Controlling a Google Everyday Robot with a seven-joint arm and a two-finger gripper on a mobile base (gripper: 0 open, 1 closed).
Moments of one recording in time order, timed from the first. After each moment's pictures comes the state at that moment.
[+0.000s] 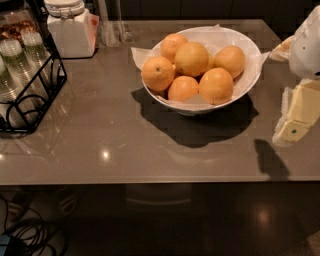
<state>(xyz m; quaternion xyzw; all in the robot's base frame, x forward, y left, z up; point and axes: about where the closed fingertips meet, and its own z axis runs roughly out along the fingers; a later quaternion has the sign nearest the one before) 0.438 -0.216 0.977 -0.60 0.78 -0.04 0.16</state>
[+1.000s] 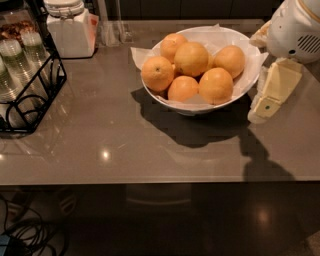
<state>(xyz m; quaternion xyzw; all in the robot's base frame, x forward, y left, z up) 0.481 -0.184 0.985 -0.61 0.77 0.00 0.20</state>
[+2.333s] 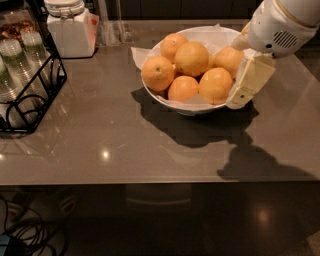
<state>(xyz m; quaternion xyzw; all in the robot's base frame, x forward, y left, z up) 0.515 -0.167 0.978 -0.60 0.77 0.02 0.22</state>
